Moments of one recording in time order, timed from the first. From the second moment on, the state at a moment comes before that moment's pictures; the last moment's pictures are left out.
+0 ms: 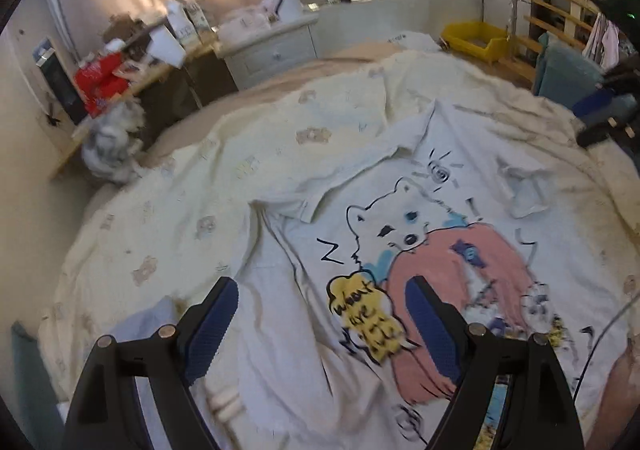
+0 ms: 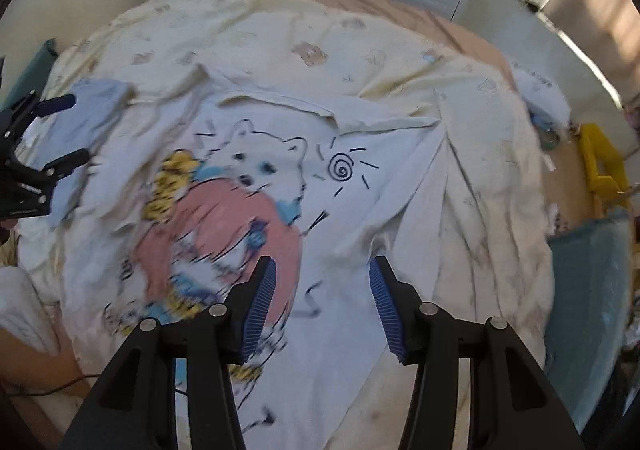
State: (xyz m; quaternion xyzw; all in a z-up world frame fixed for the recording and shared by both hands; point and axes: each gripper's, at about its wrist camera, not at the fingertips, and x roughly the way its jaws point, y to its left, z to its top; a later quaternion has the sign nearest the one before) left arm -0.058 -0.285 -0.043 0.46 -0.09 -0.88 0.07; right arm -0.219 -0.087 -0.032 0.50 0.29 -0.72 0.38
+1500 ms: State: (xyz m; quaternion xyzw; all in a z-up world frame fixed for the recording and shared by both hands) left arm 0.076 -0.182 0.067 0.51 0.09 -0.85 0.12; right arm -0.002 -0.035 0.054 0.51 0.13 -0.78 0.34
